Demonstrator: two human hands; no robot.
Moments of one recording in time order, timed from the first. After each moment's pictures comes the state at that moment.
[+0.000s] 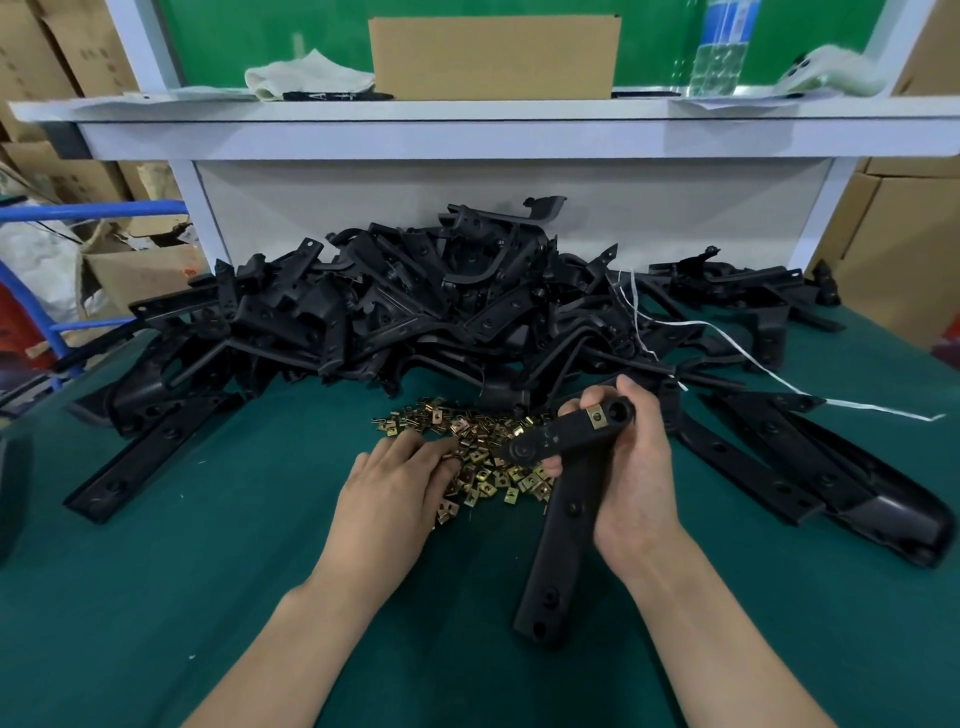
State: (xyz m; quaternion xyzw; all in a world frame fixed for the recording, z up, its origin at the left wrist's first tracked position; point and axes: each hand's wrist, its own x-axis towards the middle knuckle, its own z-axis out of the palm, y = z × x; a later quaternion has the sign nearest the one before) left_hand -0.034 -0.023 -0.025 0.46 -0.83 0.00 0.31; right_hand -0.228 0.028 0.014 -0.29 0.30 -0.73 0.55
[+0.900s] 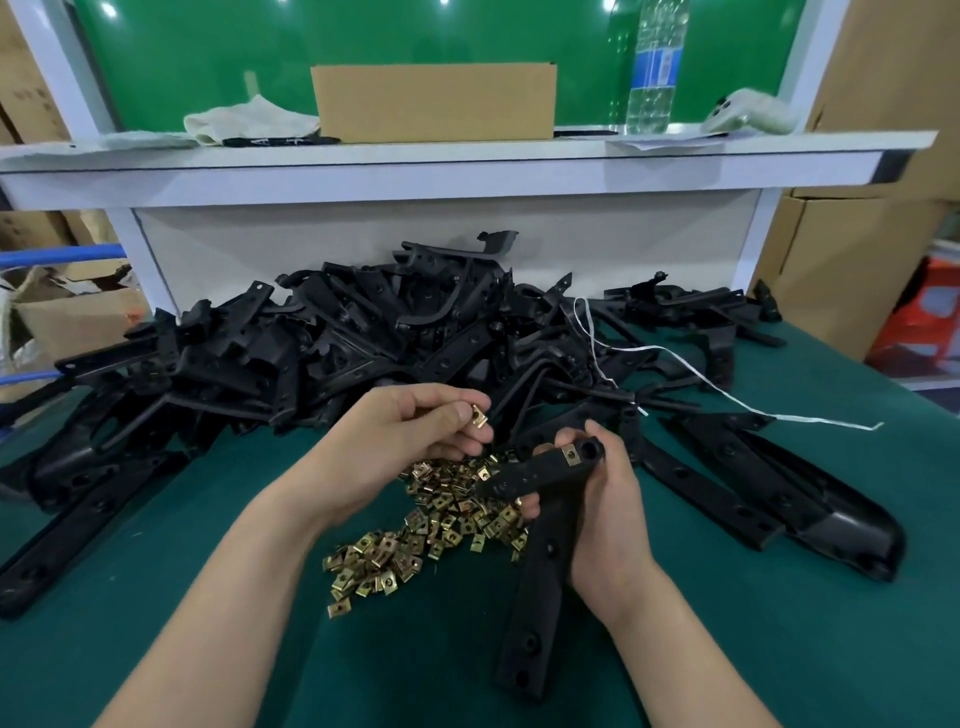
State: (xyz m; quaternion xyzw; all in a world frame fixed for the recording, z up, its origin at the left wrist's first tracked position) left_hand -0.068 -0.072 0.063 0.27 -0.70 -0.58 0.31; right_hand -0.245 0.016 0.000 -0.22 0.32 -0.73 0.56
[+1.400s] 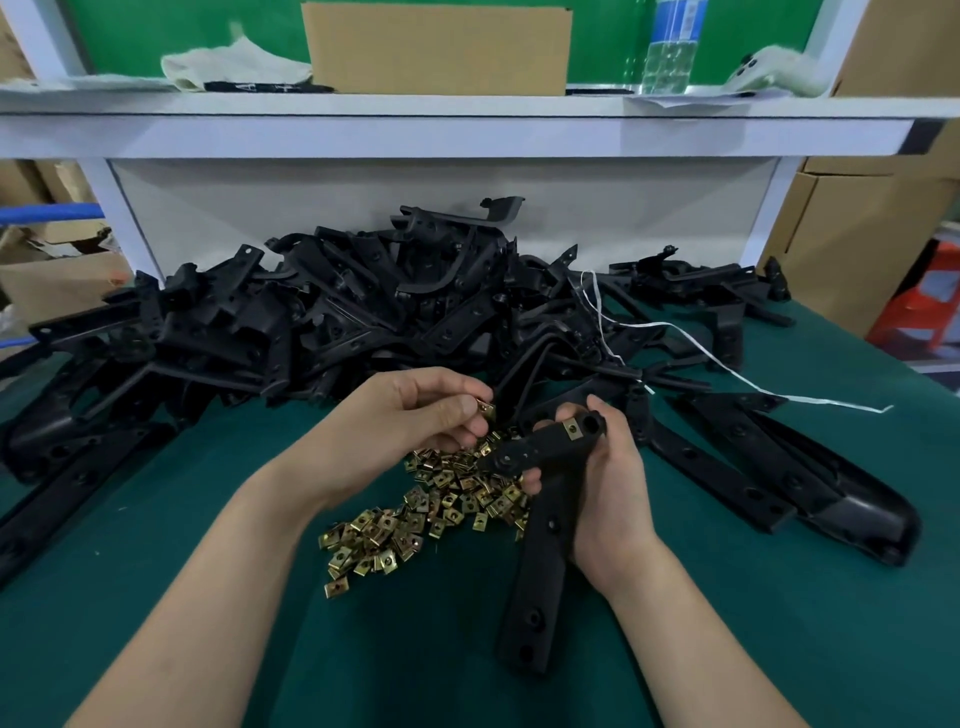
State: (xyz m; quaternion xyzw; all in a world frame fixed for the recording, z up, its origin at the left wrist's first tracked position) left_hand -0.065 -0.079 0.052 0.25 -0.70 -0.61 0.28; right_hand -0.246 0.009 -0.003 -0.24 0.34 -0.72 0.55
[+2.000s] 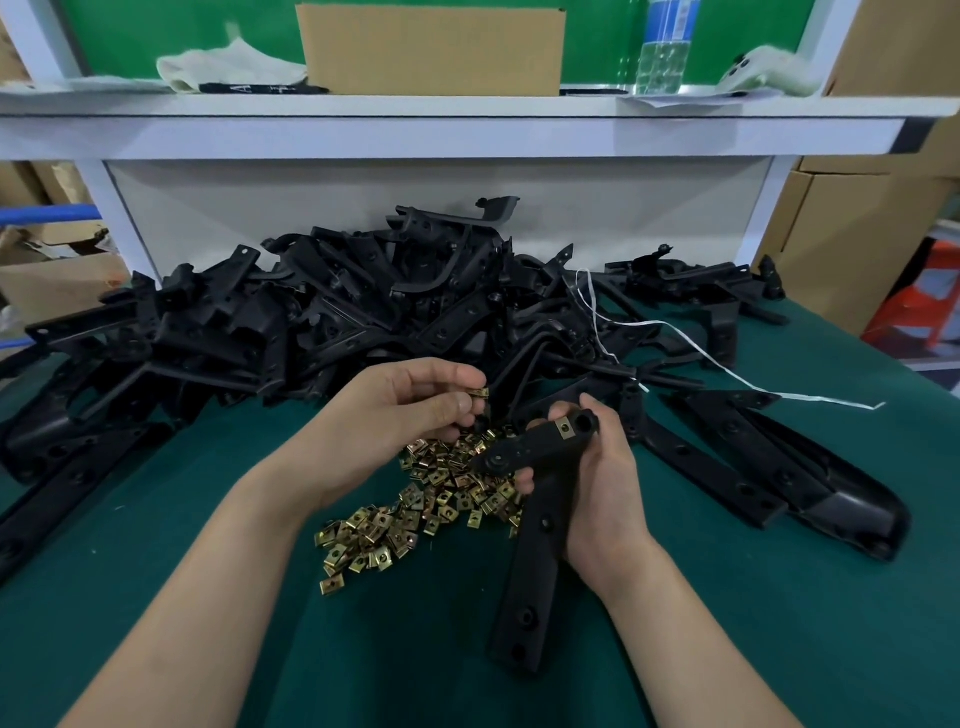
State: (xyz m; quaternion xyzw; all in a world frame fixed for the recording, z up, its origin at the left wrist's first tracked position) left_hand -0.066 -0.074 0.055 0.26 -0.70 -0.59 0.31; right_hand -0.244 0.013 -0.001 -0.24 0.34 -0.72 0.55
